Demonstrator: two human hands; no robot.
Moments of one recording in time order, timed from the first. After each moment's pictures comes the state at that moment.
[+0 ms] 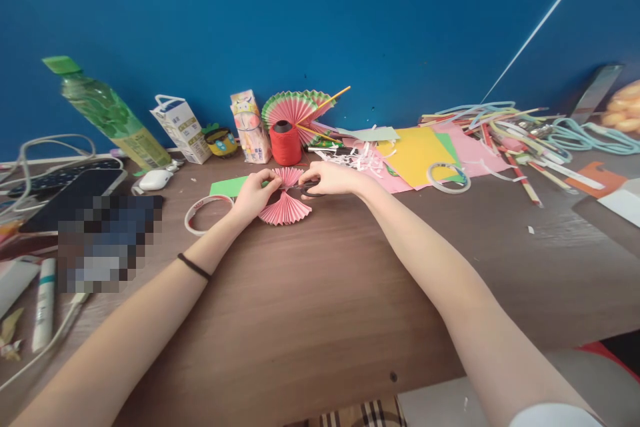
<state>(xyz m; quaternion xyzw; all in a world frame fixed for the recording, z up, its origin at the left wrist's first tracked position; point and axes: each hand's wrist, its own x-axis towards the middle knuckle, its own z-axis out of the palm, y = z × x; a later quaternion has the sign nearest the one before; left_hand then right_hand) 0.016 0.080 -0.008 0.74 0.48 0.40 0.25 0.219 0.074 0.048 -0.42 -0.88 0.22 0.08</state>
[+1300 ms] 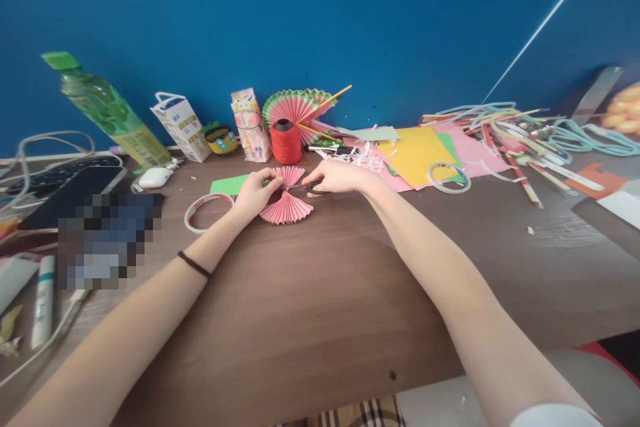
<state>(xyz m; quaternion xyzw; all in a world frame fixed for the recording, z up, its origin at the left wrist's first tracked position) 0.016 0.082 -0.012 0.74 0.47 0.40 0.26 0.226 0.073 0.054 -0.46 -0.84 0.27 0.06</state>
